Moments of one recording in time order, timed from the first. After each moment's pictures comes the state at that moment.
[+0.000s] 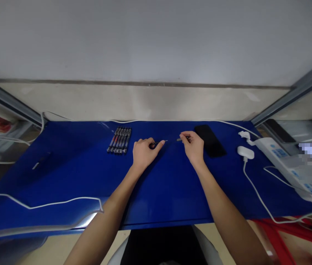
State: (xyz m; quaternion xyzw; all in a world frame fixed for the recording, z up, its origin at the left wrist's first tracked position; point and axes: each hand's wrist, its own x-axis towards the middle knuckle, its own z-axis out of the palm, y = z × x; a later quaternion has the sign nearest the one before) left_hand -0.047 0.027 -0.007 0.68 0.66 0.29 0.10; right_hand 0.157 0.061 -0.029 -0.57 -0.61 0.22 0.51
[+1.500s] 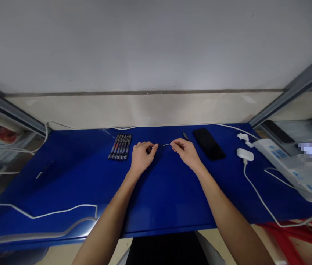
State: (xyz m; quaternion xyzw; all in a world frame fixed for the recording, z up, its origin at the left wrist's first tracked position) left_hand -0.060 0.035 -0.010 0.71 0.61 0.32 0.11; right_hand 0.148 0.052 -0.010 -0.50 -0.64 0.41 0.42
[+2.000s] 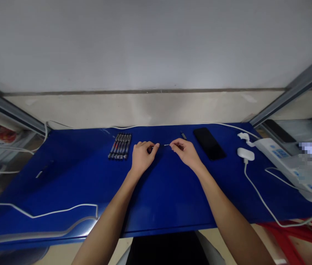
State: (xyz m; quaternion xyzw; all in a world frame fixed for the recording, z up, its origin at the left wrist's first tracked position) left_hand -0.059 0.034 -0.012 0.71 0.61 0.34 0.09; right_hand 0.146 0.047 -0.007 -0.49 -0.66 0.40 0.41
